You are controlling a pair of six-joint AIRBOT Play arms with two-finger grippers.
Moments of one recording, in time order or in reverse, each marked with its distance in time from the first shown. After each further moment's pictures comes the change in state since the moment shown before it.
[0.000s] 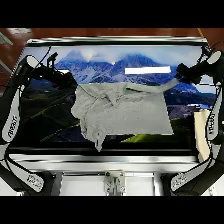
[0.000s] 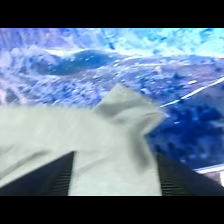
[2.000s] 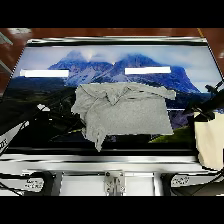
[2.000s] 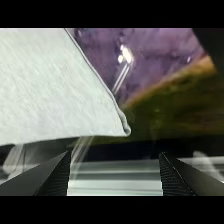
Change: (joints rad) left arm 0.007 0.288 -0.983 -0.419 0.183 0.252; right arm -0.265 0.238 -0.529 -0.054 0.400 -0.211
